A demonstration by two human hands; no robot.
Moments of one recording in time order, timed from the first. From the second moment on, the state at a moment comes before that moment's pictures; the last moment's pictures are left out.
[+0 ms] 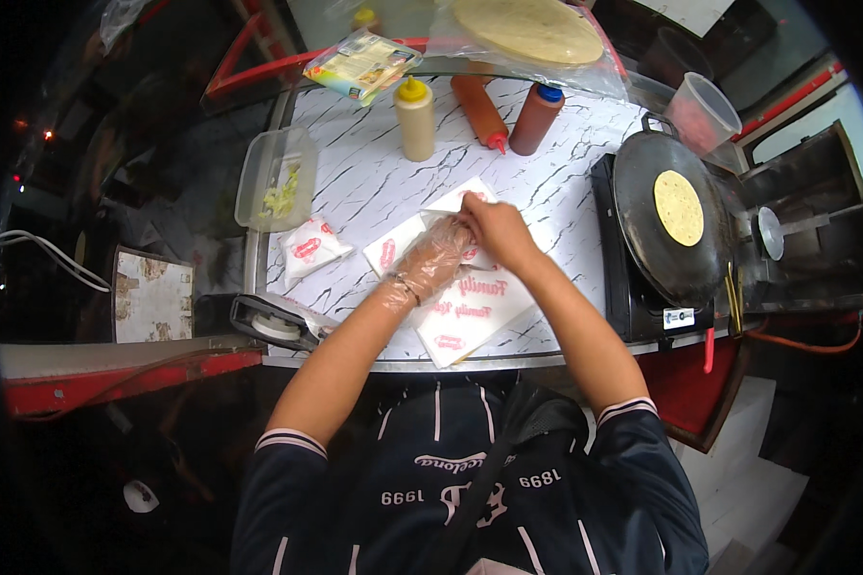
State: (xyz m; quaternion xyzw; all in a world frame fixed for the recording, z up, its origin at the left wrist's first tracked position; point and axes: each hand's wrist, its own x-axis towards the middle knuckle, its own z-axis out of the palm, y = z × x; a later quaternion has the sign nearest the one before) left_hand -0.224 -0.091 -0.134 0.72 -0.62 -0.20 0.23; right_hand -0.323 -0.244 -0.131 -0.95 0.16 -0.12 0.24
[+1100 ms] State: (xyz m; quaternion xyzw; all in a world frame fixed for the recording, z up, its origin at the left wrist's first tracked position) left_hand -0.209 -0.114 -0.132 0.72 -0.63 -0.27 0.04; right_hand -0.420 -0.188 -0.145 -0.77 0.30 -0.25 0.51
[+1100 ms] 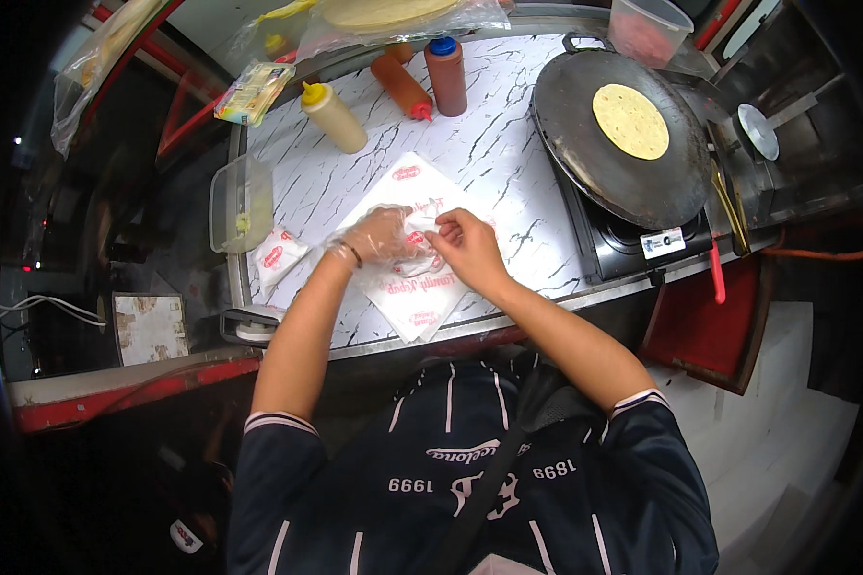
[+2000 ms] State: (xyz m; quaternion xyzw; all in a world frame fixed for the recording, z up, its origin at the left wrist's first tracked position) left_hand -0.258 -0.022 -0.082 0.63 -0.20 -0.48 0.58; right_hand -0.405 -0.173 -0.086 -0.62 0.23 -0.10 0.75
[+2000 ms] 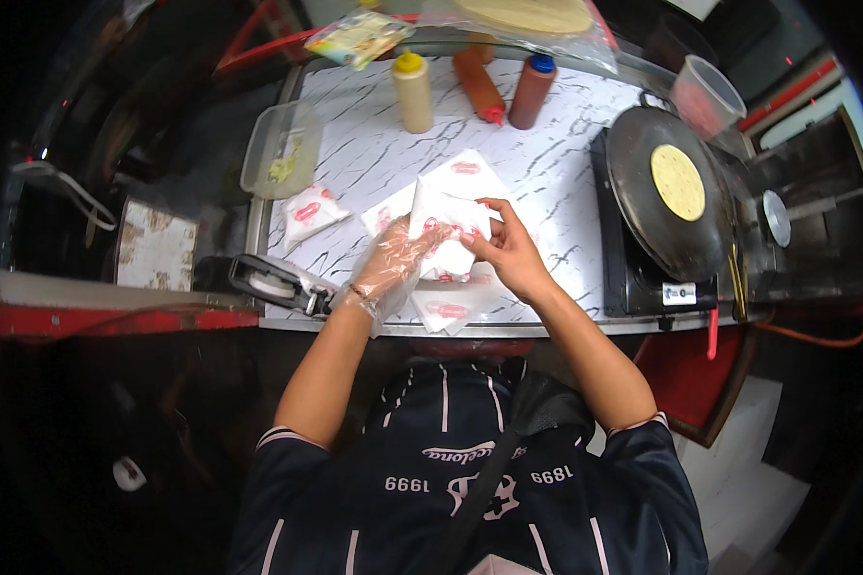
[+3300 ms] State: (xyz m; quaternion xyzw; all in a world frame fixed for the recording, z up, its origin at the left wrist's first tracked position) left_hand -0.255 0.180 -0.063 0.59 0.07 -0.11 0.80; right_hand -0.302 -0.071 -0.108 -0.89 -0.01 0.06 0.45
